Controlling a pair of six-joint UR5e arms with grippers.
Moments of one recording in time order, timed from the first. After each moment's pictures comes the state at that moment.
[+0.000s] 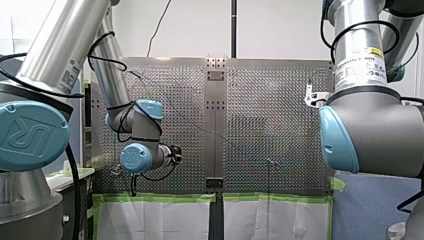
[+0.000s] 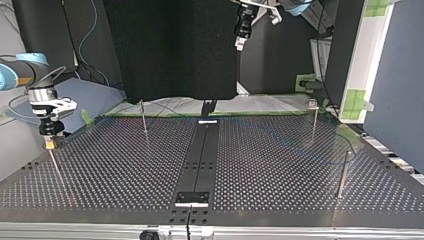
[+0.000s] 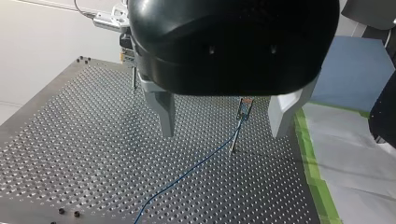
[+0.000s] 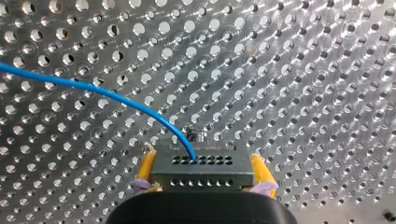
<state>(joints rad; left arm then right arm) -0.69 -1.93 -2.47 -2.01 -2.01 -1.74 1.51 -1.04 1.45 -0.48 1.09 1.67</state>
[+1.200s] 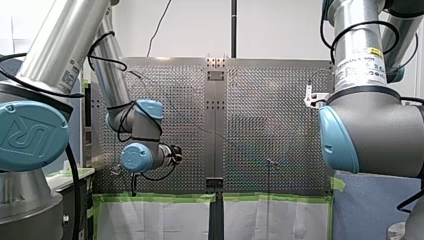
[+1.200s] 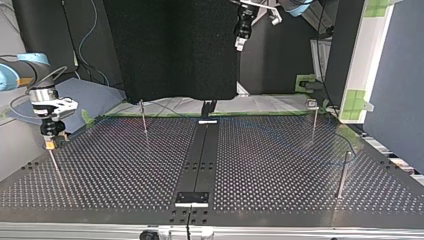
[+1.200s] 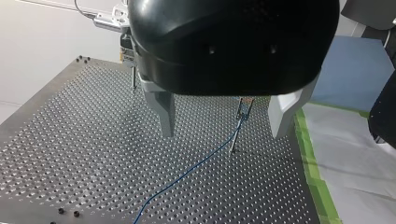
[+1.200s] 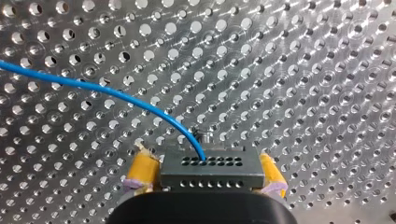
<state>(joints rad) -0.69 -1.93 -2.47 -2.02 -2.01 -1.74 1.51 -1.04 1.46 -0.48 1.10 1.67</state>
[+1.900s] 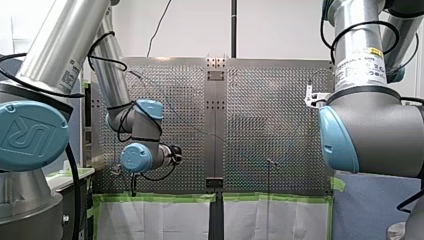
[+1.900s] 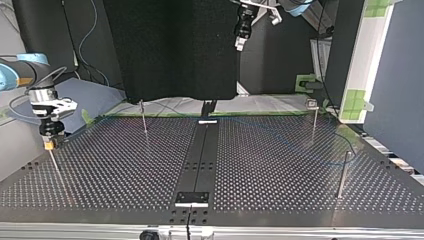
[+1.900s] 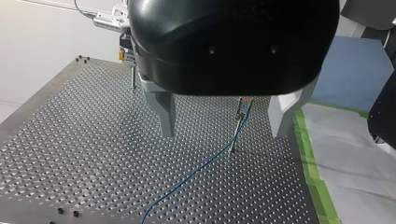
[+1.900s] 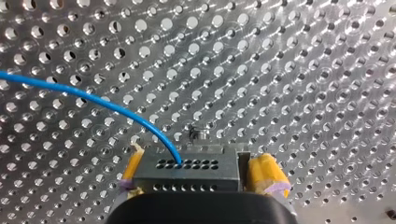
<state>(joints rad) -0.69 -1.93 -2.47 -2.02 -2.01 -1.74 1.51 -1.04 1.46 -0.49 1.10 1.67</state>
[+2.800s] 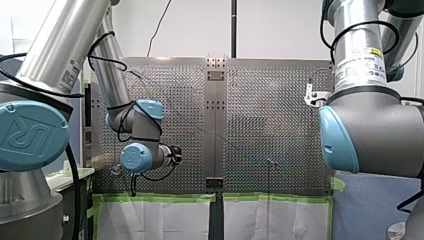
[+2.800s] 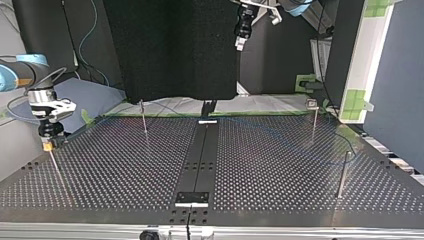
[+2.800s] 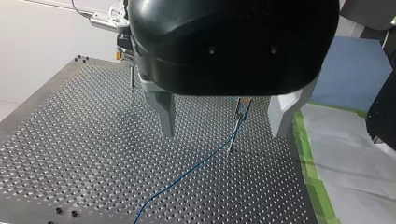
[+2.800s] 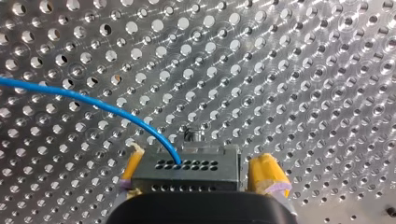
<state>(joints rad) -0.69 -1.93 -2.47 -2.02 -2.01 -1.74 1.51 -1.04 1.44 -0.48 1.10 1.70</state>
